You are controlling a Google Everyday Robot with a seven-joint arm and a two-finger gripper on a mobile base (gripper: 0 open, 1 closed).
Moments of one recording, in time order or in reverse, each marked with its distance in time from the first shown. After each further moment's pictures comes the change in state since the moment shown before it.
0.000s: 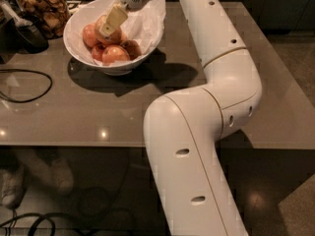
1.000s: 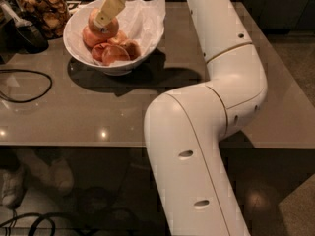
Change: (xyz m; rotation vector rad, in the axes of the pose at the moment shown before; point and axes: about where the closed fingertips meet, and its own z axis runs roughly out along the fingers) arm -0.031 0.023 -0.027 -0.026 -0.050 -0.029
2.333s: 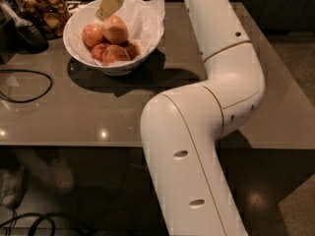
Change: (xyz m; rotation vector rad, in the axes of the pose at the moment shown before) arm -0.004 -0.001 0.001 0.017 0.019 0.004
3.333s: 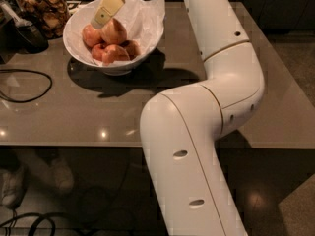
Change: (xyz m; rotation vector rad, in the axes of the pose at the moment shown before) arm 0.000 0.000 0.000 0.000 0.000 0.000
